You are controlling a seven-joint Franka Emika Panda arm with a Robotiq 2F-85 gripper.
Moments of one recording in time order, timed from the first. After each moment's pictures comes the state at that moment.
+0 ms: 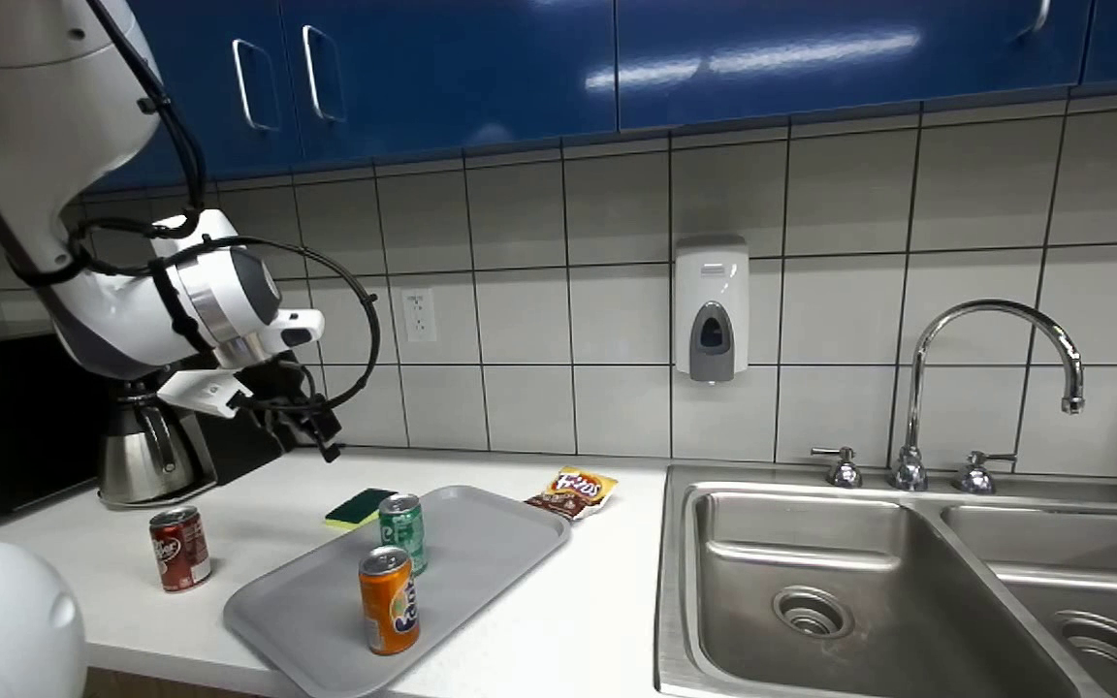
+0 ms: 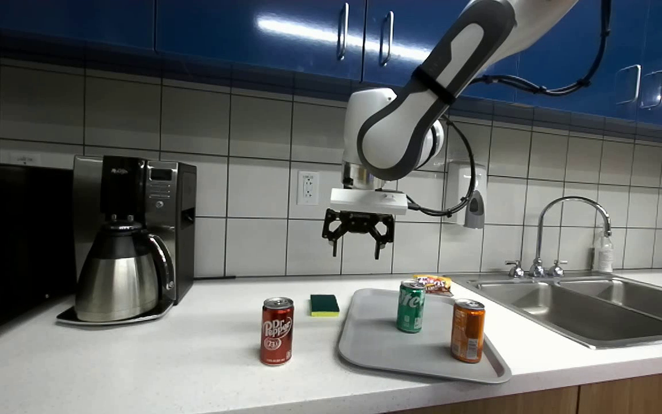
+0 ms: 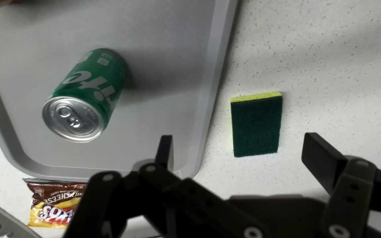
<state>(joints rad) 0.31 0.12 0.09 -2.25 -0.41 2.61 0.95</state>
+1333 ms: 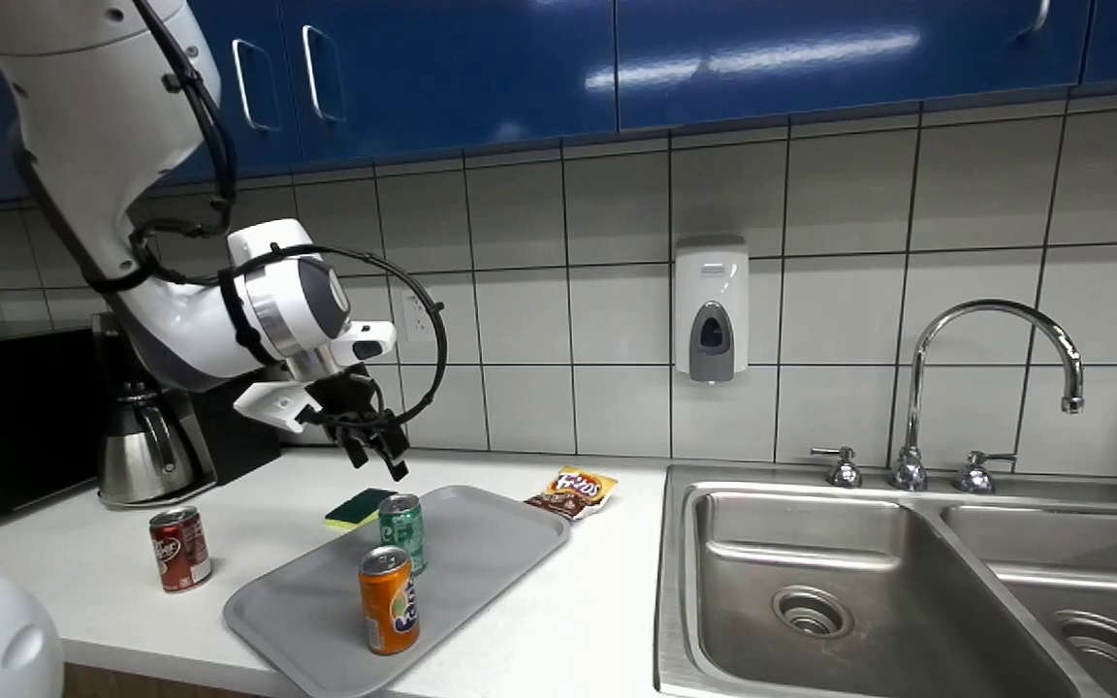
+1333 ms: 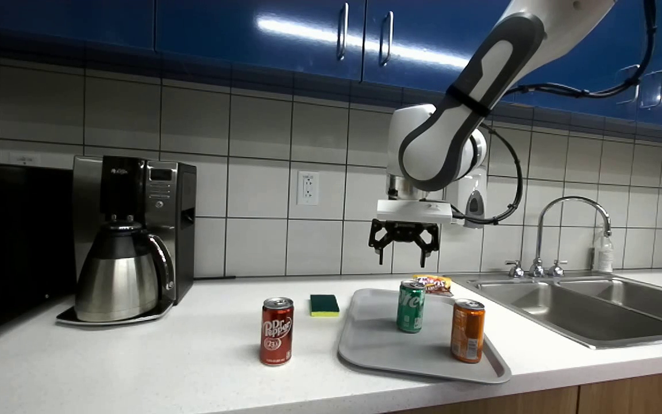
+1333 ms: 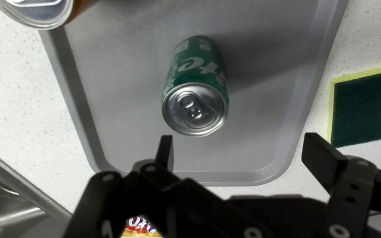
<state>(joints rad) 0.18 0.07 0.04 -2.36 -0.41 2.64 0.91</state>
